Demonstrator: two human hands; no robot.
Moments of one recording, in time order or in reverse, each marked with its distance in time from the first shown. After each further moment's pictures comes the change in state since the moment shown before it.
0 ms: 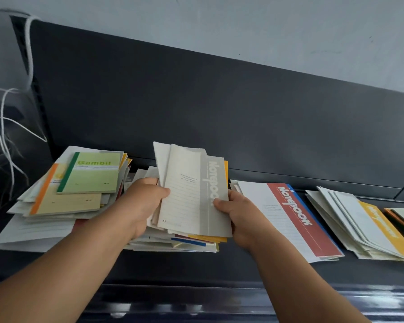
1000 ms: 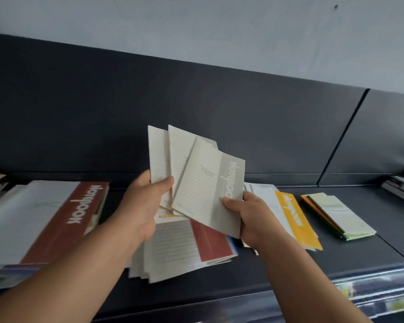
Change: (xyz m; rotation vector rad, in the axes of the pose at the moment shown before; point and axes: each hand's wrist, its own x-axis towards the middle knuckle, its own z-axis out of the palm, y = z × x) left_hand -0.005 0.033 0.260 -0.376 -0.093 0.139; right_hand -0.008 -0.023 -0.264 0.160 0.218 -0.094
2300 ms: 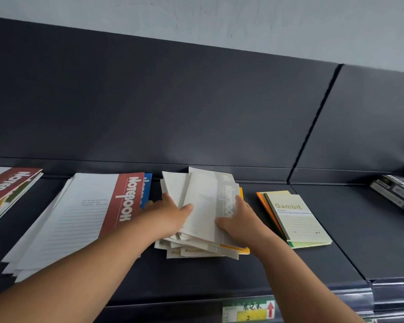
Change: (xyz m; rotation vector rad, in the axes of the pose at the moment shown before) left_hand 0.027 -0.111 0.197 1.426 -0.048 -0.256; right_hand 0.064 -0.015 -0.191 -0.976 -0.047 0.003
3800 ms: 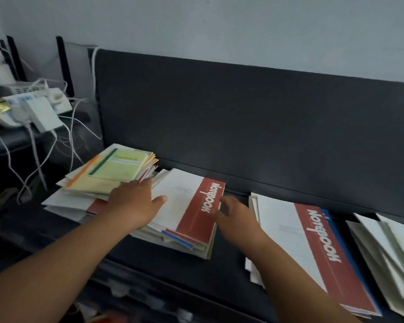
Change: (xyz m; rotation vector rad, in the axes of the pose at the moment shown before) left_hand -0.036 -0.414 -0.204 0.205 0.471 -0.214; right_hand -0.080 -0.305 0.286 -0.012 -0.195 -0.500
